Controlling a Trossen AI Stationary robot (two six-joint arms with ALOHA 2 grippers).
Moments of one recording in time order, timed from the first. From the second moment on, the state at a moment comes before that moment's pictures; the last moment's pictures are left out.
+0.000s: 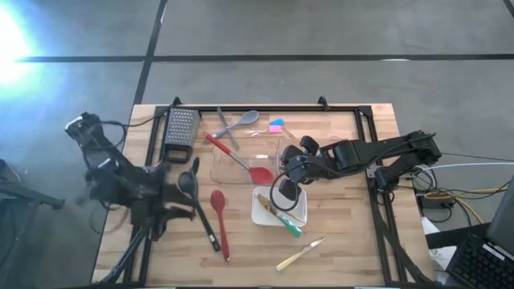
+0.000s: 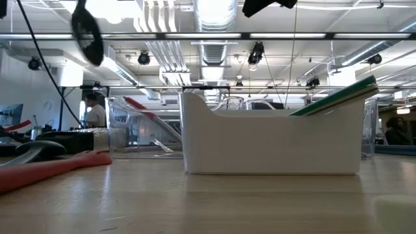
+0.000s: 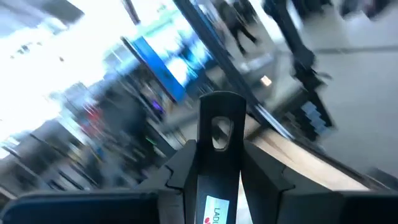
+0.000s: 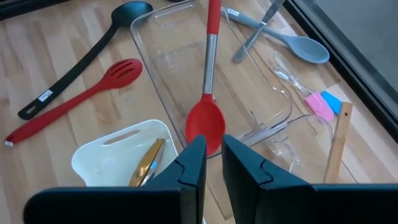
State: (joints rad) left arm -0.83 0.91 1.07 -0.11 -0.62 0.61; right arm 0.22 1.59 1.63 -1.01 0.43 0.56
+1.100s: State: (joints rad) left arm 0.42 0.88 0.47 1.16 0.62 -0.18; right arm 0.10 1.58 1.82 -1.02 0.43 0.33
